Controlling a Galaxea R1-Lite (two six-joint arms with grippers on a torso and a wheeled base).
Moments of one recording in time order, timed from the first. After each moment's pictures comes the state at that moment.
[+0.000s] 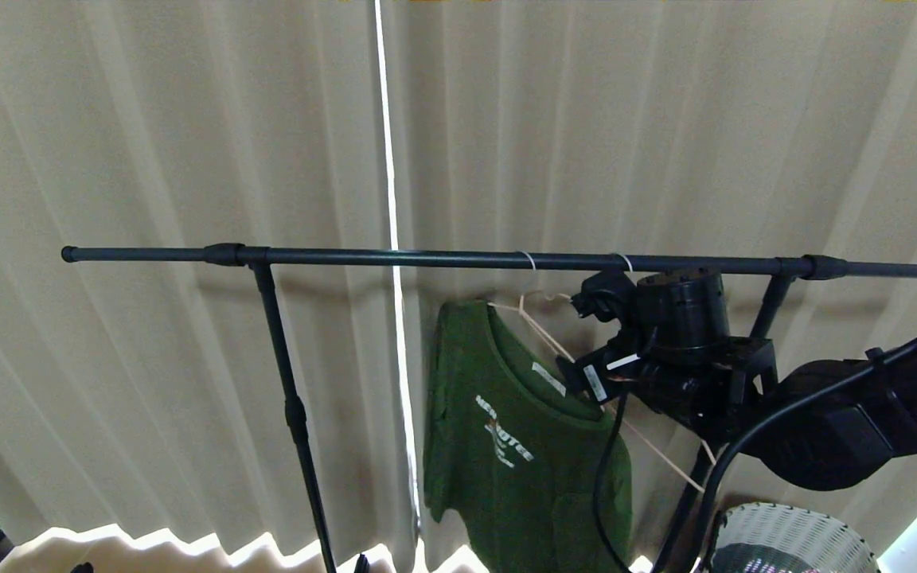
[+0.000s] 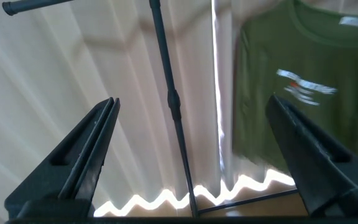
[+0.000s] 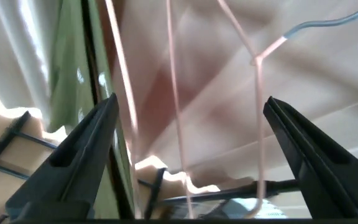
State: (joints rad) left arm -0.12 0.44 0.00 -0.40 -0.03 0.18; right arm 0.57 1.90 -0.92 -0.49 -0.43 -0.12
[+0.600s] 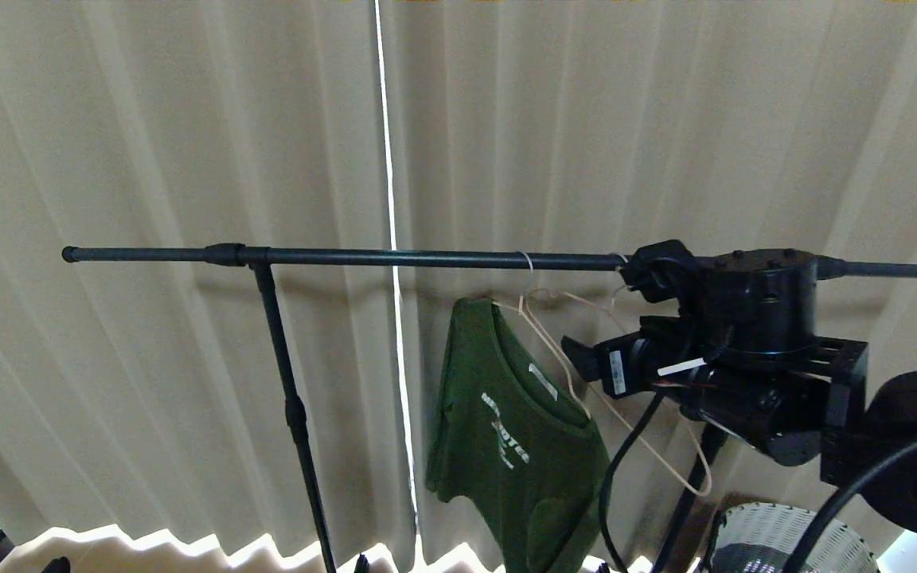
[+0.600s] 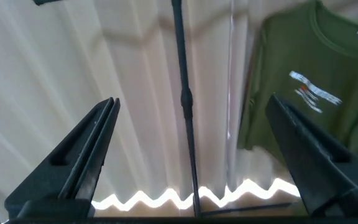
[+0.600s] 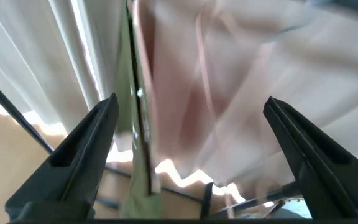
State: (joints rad) left arm -0.12 0.39 0.00 -0.37 0.05 0.15; right arm 0.61 1.72 -0.82 -0.50 -0.40 0.08
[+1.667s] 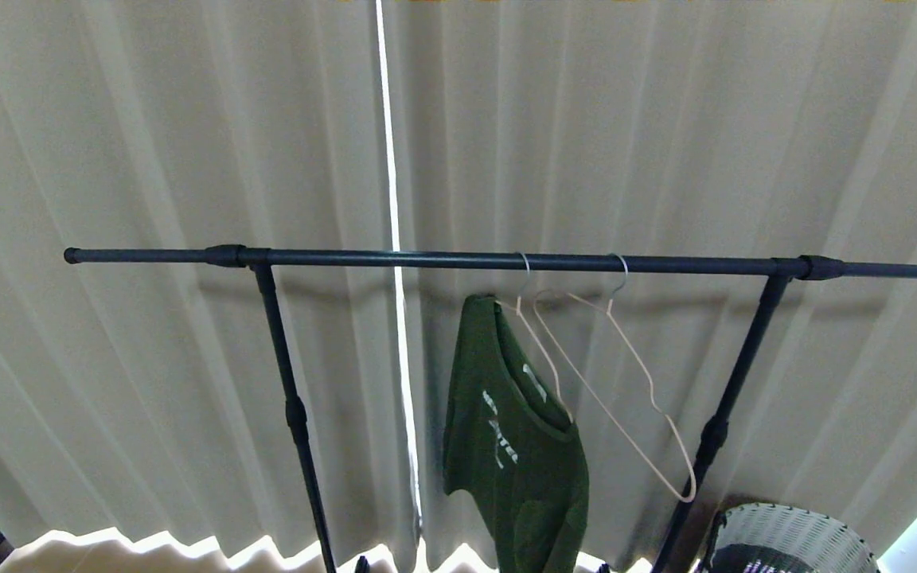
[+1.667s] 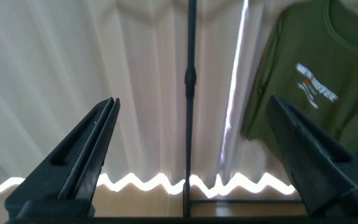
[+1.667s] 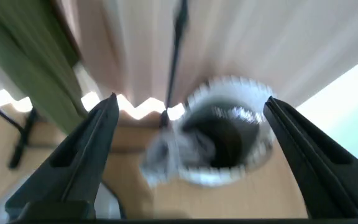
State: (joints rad) left arm 0.00 0.01 -0.03 0.06 -0.01 0.06; right arm 0.22 0.37 -0.30 0.45 -0.31 0.07
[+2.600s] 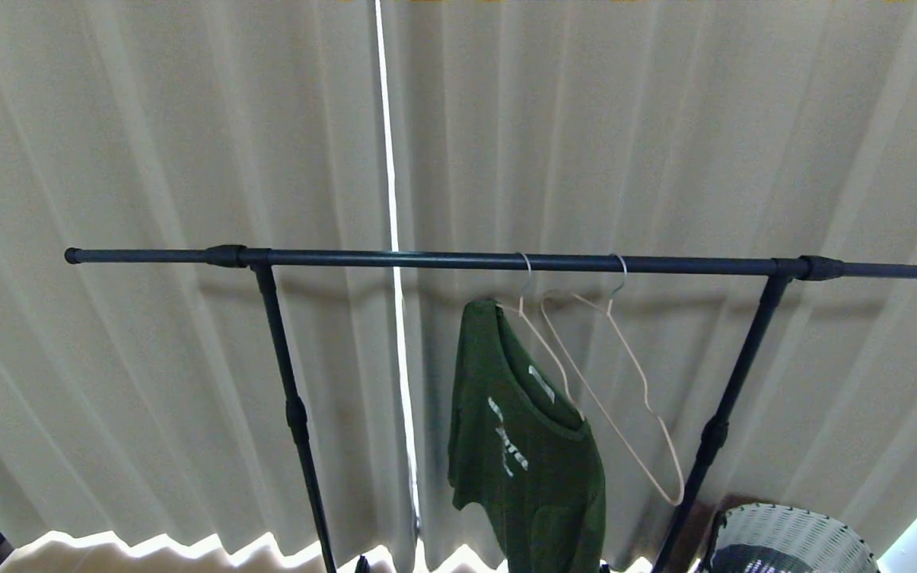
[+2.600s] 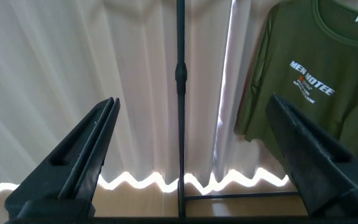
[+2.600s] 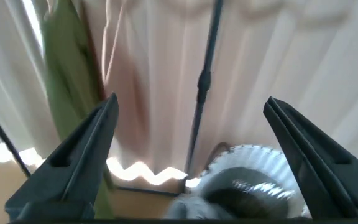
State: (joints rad) left arm 0.00 0.01 -0.02 0.06 -0.04 0.06; right arm 0.14 0.09 -0.04 0.08 -0.07 -0.03
